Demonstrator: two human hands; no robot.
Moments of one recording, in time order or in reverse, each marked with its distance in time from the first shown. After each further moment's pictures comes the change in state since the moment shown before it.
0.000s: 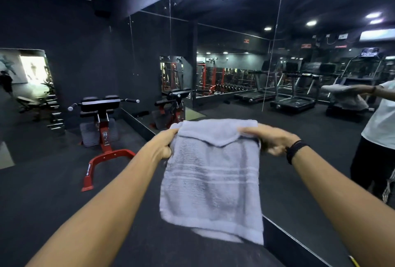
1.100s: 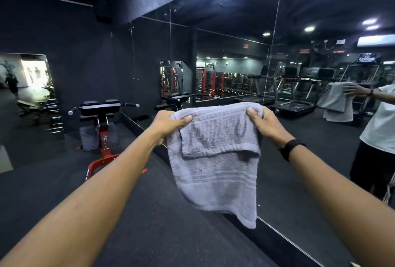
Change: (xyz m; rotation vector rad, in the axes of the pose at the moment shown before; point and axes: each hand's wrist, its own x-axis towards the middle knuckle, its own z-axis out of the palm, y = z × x) left_hand -0.022 0.041 0.010 0.483 0.084 0.504; right_hand 0.004 -0.020 -0.003 -0.447 0.340 -0.606
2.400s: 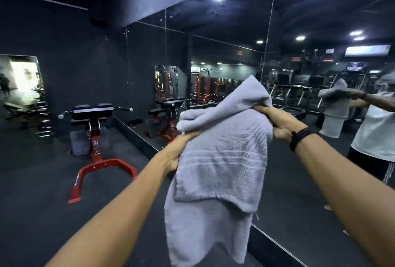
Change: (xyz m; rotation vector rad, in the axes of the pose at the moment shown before) left_hand -0.027 -0.011 0.056 -0.657 -0.453 -0.218; right_hand 0.012 -0.040 -0.039 0.688 0.007 0.495
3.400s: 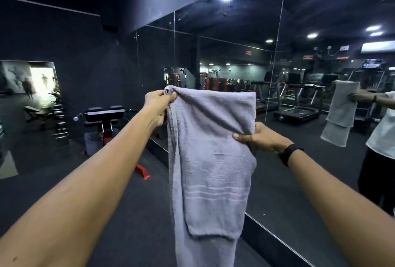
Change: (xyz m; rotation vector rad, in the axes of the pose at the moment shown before) left_hand 0.002 0.116 -0.030 0.193 0.559 0.428; right_hand -0.003 0.049 0.021 -0.752 -0.390 -0.237
